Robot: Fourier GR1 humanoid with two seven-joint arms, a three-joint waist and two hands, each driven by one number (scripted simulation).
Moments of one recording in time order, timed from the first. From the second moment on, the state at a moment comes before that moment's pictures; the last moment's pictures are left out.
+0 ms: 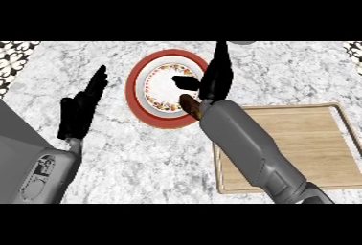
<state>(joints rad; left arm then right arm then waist) -0.33 0.29 -0.14 -1.35 0.04 0.14 0.09 -0.96 -0.01 0.45 -0.73 0.42 -1.04 0.68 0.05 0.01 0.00</state>
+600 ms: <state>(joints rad) -0.25 0.29 -0.10 -1.40 0.03 0.14 0.09 -0.55 -0.12 0.46 -1.19 0.51 -1.09 0.68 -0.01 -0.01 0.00</state>
